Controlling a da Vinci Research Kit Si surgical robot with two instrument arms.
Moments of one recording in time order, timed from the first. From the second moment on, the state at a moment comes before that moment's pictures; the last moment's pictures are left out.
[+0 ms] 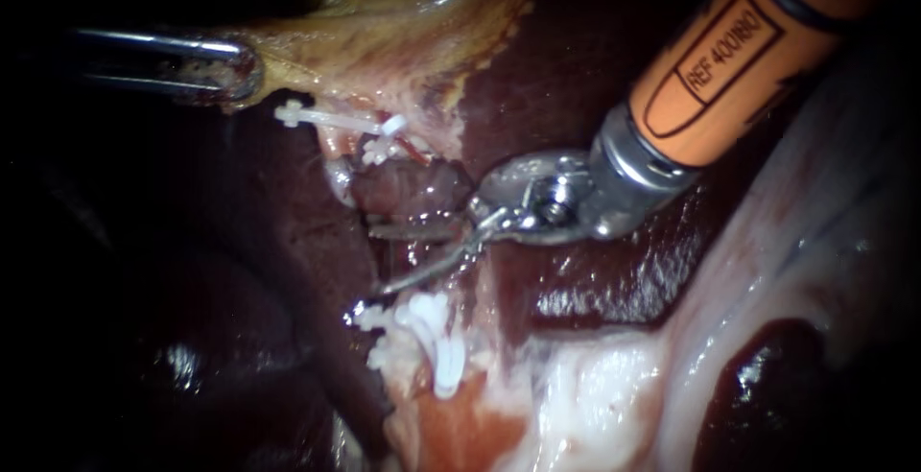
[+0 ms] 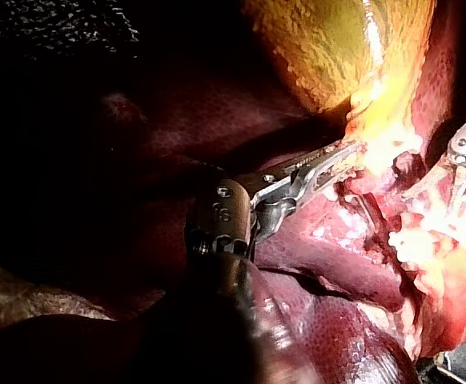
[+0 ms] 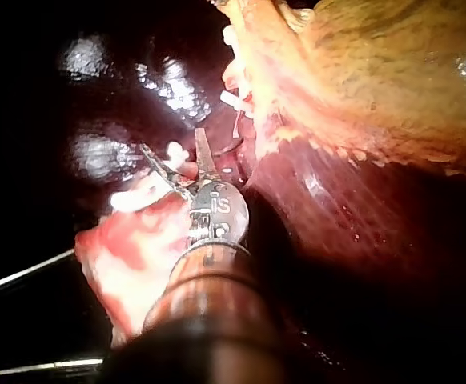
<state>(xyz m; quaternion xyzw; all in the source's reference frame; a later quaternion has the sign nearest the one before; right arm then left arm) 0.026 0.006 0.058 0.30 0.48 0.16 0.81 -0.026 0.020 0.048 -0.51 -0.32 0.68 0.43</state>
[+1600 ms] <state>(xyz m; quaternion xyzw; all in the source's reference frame) 0.012 0.008 0.052 0.14 0.37 0.11 0.91 -0.031 0.020 0.053 -0.52 -0.31 0.68 0.43</state>
